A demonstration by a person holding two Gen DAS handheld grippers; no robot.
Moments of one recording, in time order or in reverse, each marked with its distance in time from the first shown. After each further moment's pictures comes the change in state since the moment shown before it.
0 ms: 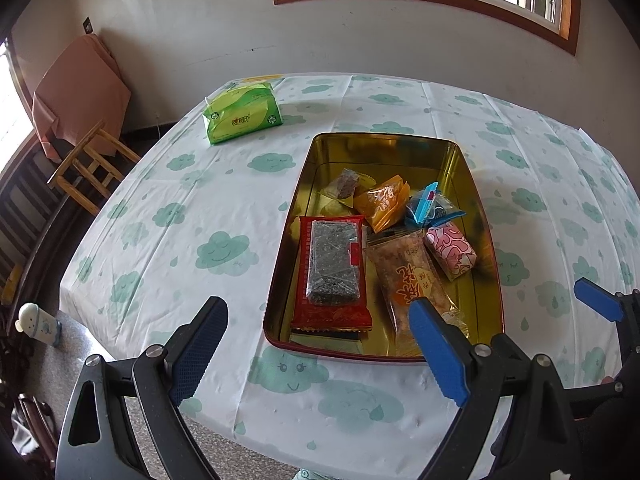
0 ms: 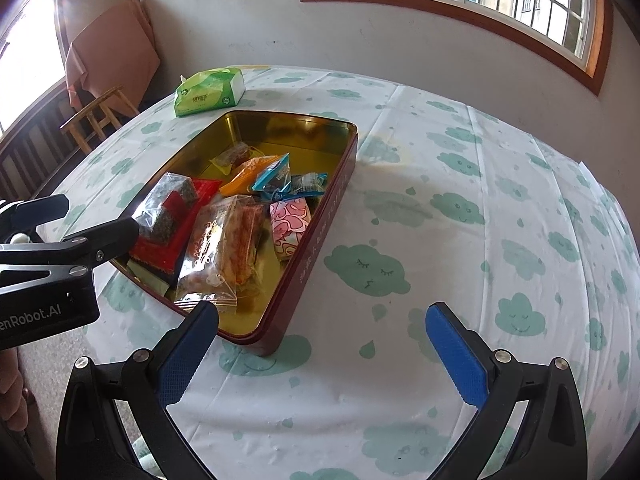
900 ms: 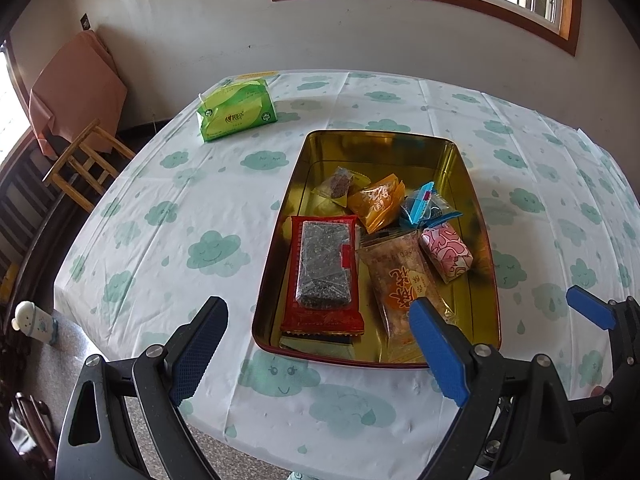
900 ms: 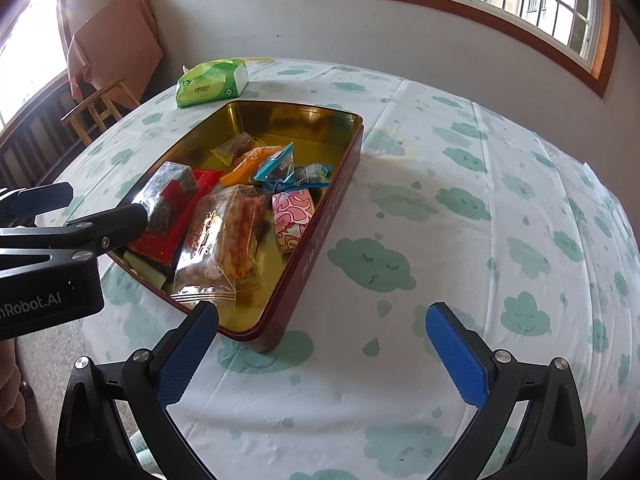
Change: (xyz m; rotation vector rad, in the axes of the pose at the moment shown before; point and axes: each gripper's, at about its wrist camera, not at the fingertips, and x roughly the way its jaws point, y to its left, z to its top) left arm 0.006 -0.001 0.004 -0.006 0.017 -0.012; right arm 0.006 0.003 -0.003 -0.019 0.014 0.000
